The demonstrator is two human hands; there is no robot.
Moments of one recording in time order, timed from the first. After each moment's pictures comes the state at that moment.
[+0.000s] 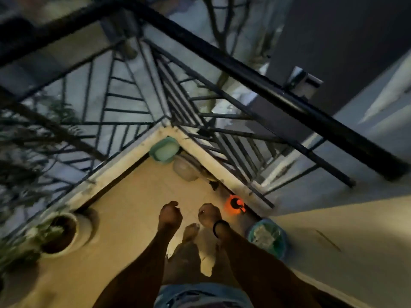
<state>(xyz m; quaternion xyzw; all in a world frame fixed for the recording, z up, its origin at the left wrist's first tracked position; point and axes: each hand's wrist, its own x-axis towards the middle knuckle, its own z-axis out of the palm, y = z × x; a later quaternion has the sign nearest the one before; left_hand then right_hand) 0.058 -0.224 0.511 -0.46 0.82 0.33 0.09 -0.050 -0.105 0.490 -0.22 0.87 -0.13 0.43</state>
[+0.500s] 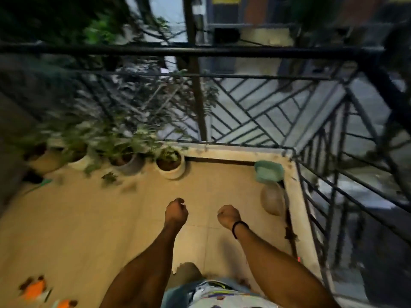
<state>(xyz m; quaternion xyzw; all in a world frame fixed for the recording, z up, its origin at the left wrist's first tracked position) 0.358 -0.209 0.569 -0.76 0.56 0.32 -0.11 0.150 -0.196 0.578 -0.52 0.73 -0.01 0.45</state>
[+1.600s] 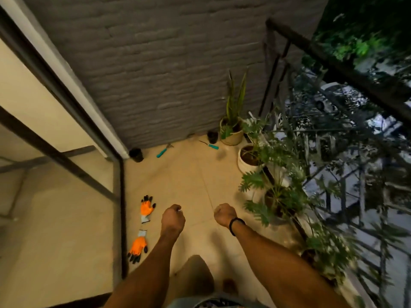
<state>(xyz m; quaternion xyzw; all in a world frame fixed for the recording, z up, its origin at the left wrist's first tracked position) 0.987 -0.227 0.568 -0.94 0.00 0.19 -0.29 0.919 -0.420 0.582 -0.83 0.32 0.24 0.40</state>
